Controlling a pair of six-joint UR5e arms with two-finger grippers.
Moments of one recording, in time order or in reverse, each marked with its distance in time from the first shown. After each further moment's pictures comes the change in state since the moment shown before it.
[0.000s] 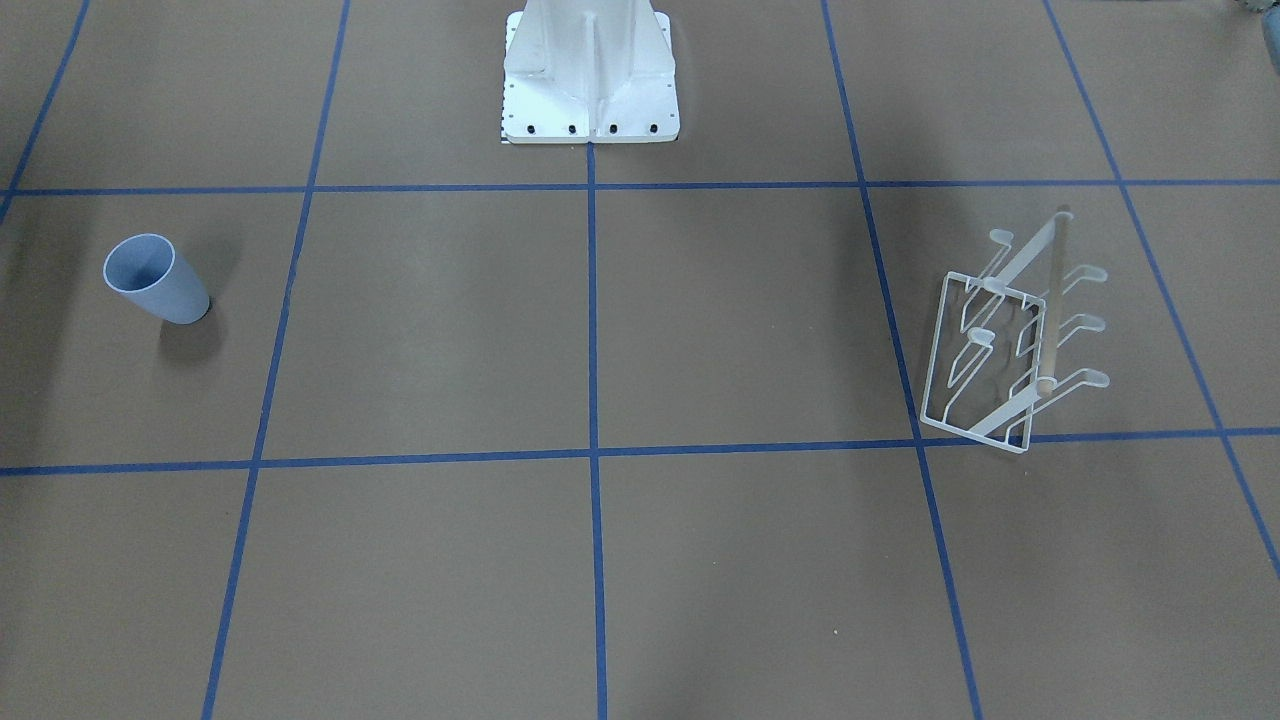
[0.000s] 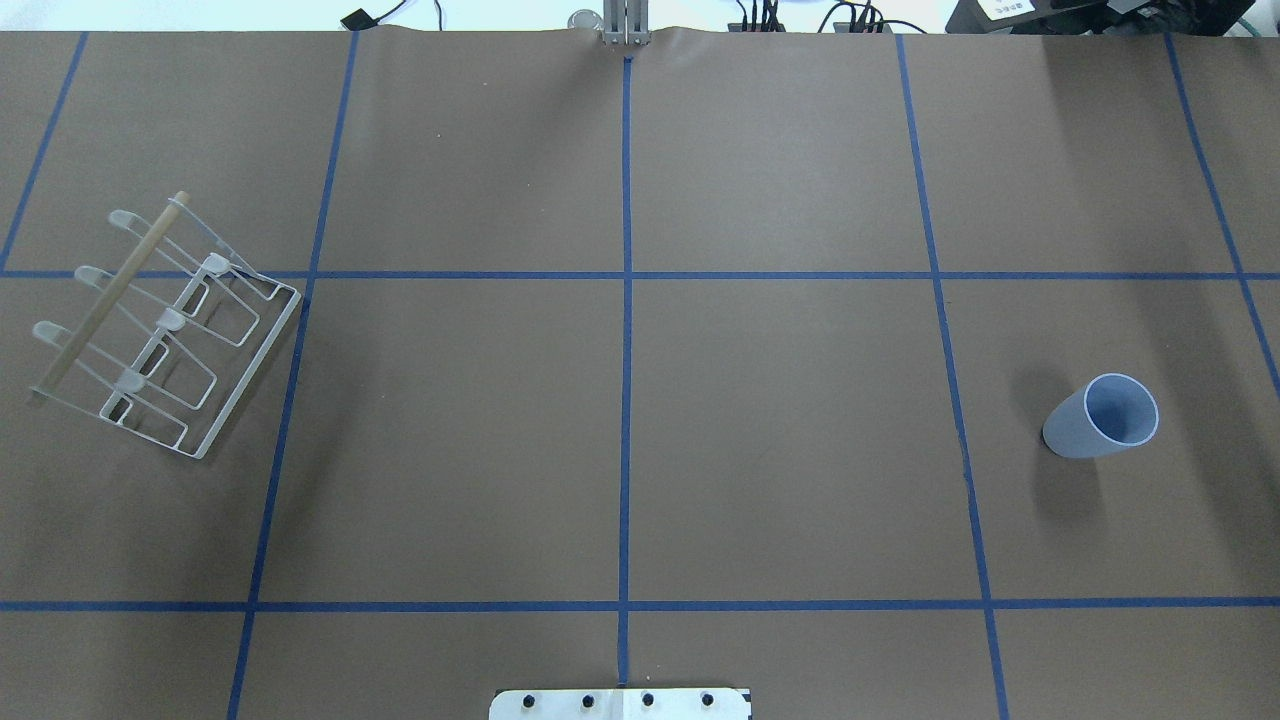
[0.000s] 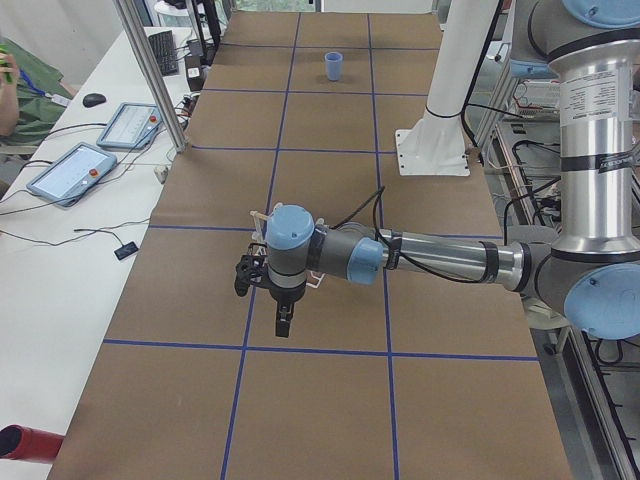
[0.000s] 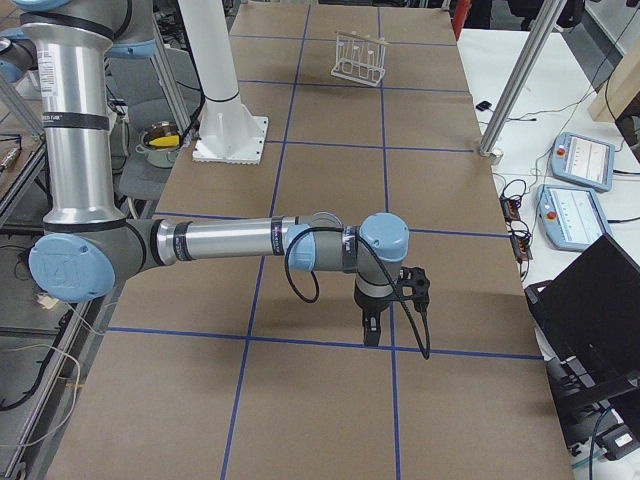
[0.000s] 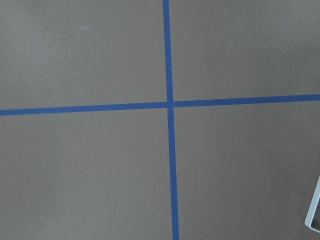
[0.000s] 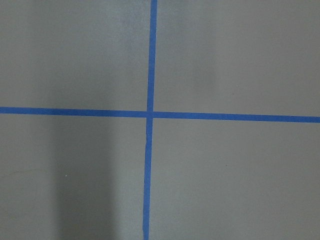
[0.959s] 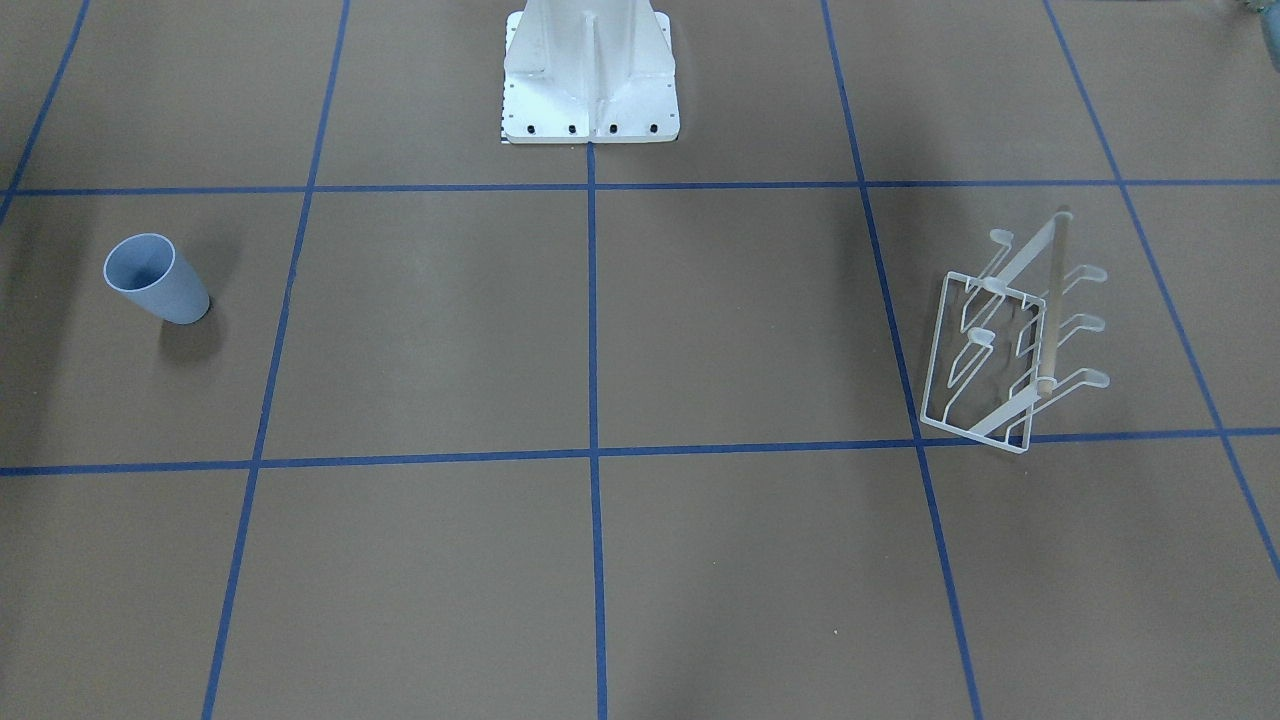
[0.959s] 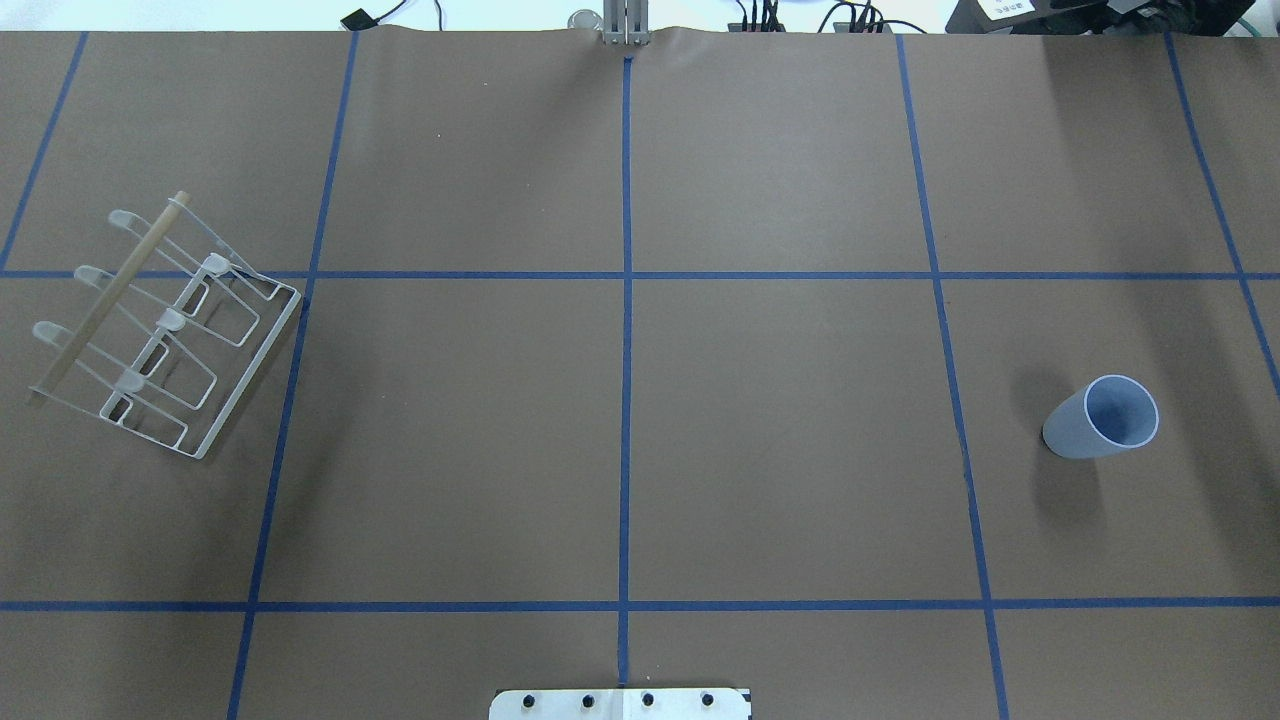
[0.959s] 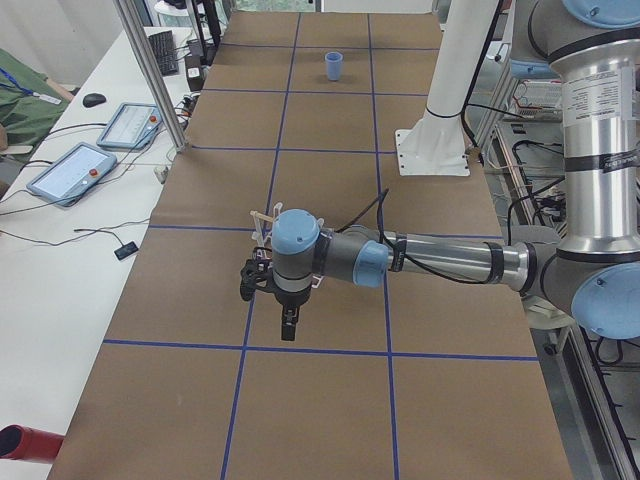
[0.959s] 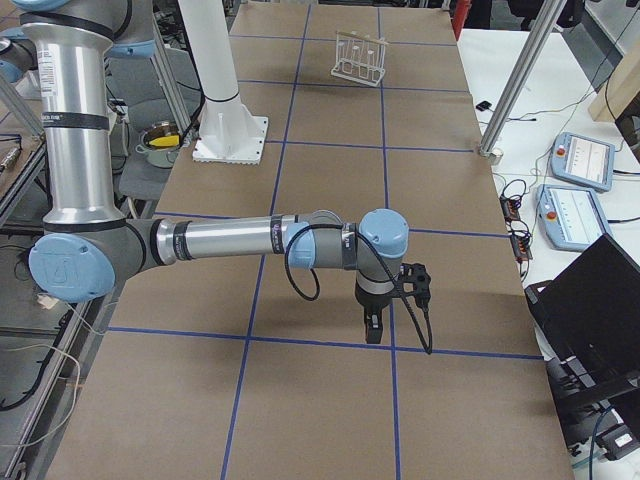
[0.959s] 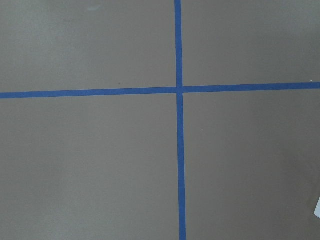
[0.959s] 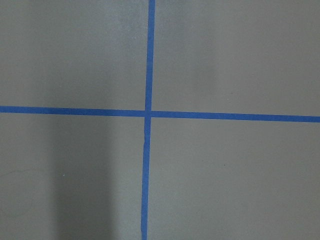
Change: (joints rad) left arm -0.001 0.016 -0.013 0.001 -0.004 -0.002; right arm -0.009 0.005 0.026 0.009 -0.005 -0.011
